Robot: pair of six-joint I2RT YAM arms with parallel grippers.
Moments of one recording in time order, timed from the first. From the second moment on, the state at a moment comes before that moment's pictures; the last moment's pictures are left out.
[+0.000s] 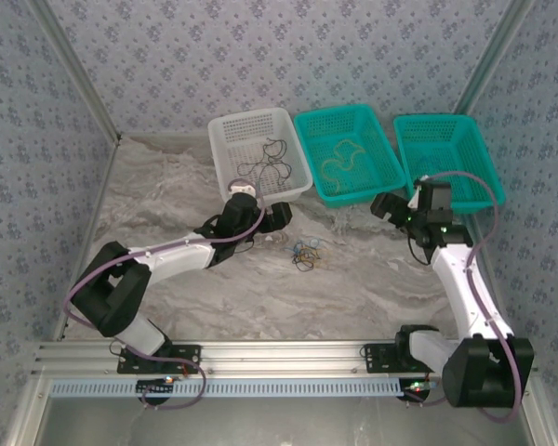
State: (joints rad) left arm -0.72 1.56 0.84 0.20 -0.07 -0.77; right arm 0.00 1.05 0.82 -0.51 -0.16 0.47
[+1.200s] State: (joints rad) left arm -0.80 1.68 1.02 -0.20 -0.02 -0.95; right arm 0.36 1.45 0.52 0.14 -0.50 0.32
